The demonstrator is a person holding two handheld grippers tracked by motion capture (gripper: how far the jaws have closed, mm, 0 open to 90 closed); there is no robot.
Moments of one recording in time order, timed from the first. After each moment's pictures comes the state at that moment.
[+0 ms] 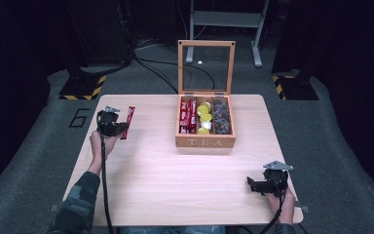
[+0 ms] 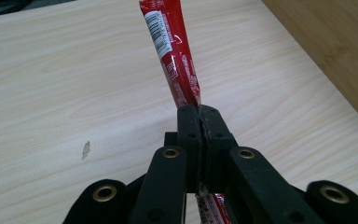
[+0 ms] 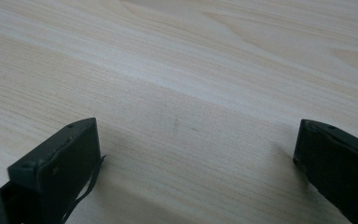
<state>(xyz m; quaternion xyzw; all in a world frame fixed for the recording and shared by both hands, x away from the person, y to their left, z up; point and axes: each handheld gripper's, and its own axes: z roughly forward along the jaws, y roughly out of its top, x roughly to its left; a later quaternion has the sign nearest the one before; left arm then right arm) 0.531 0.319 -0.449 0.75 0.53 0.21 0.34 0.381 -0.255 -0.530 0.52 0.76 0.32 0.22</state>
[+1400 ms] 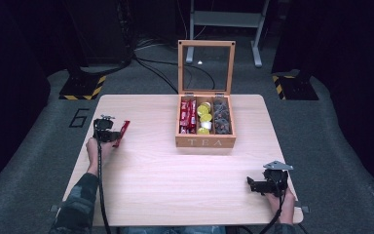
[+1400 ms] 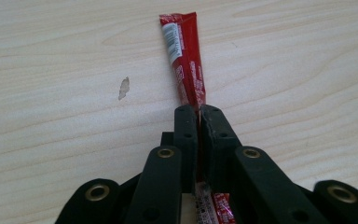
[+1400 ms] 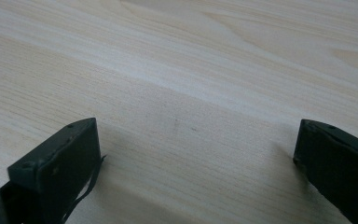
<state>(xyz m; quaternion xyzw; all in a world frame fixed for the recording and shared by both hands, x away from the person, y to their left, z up) 0.544 0.348 -0.496 0.74 0.58 0.19 0.28 0.381 -0.255 -0.530 0.52 0.76 0.32 0.22</state>
